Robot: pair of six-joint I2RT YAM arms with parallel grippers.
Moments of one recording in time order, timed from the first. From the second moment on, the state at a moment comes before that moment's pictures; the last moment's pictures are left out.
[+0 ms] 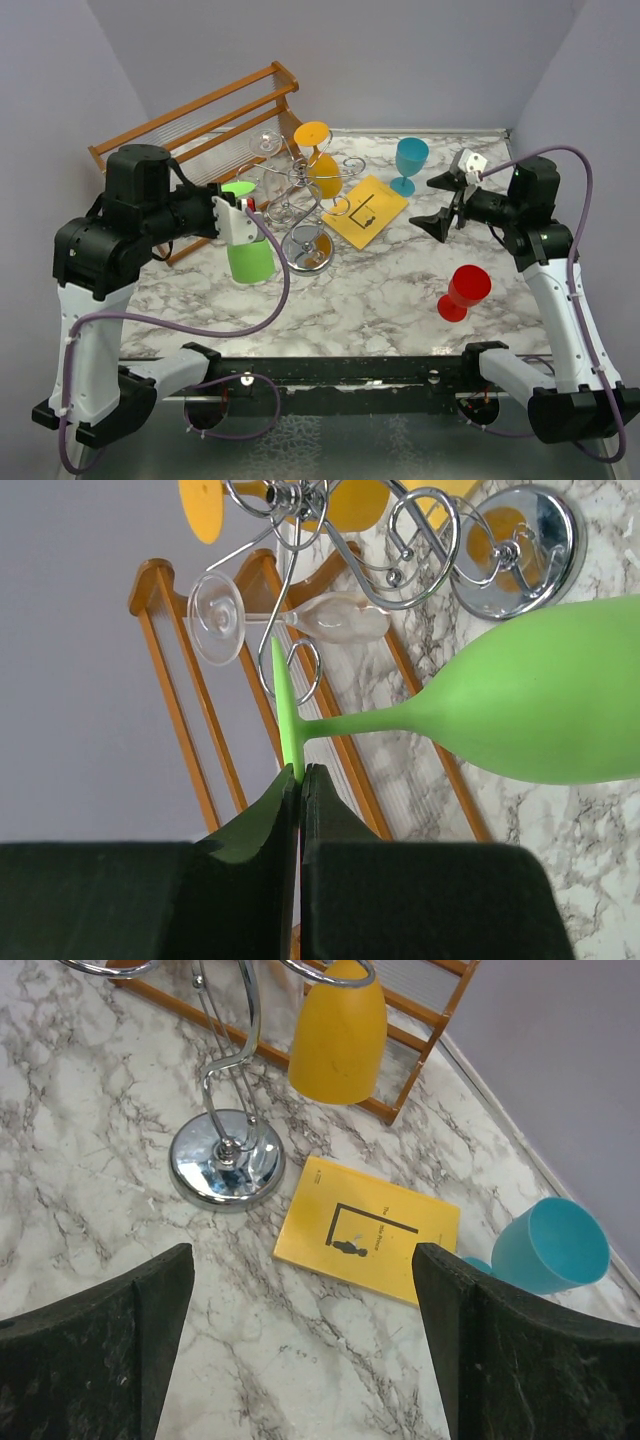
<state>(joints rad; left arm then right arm) -0.36 1.11 1.91 -1.39 0.32 1.24 0.07 1.02 1.14 -0.49 -0.93 -0.52</state>
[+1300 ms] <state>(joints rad) -0.36 1.31 1.80 -1.12 0.40 1.57 0.07 1.01 1.07 -0.41 -0.94 -0.52</state>
